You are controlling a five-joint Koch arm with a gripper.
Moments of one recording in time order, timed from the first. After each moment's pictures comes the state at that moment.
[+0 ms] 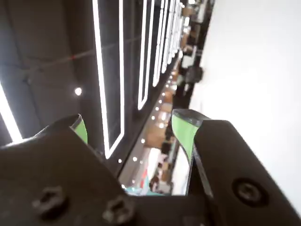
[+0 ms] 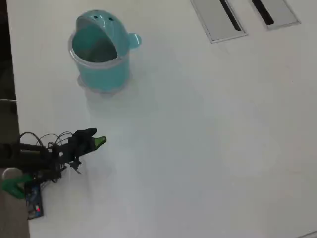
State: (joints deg) arm -0.1 131.1 176.9 -58.3 -7.0
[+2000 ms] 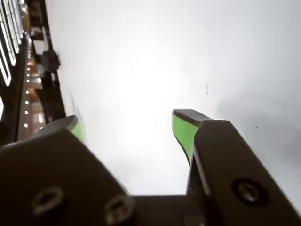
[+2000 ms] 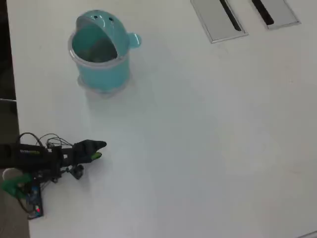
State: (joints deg) arm -1.3 131.1 177.5 -13.5 -6.2
